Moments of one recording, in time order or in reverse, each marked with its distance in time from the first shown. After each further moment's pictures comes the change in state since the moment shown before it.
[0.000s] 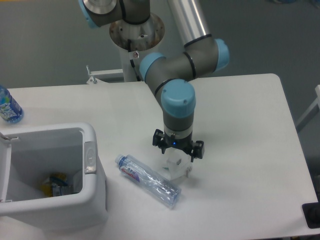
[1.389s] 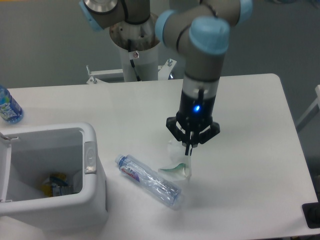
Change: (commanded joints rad) arm 0.114 0.226 0.294 0.002 -0.486 -0.582
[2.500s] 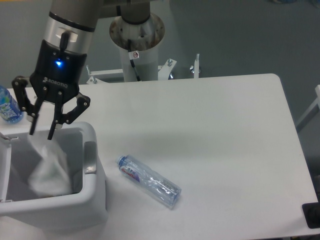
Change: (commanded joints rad) arm -0.338 0.066 -0.023 -0.006 -0.016 -0.220
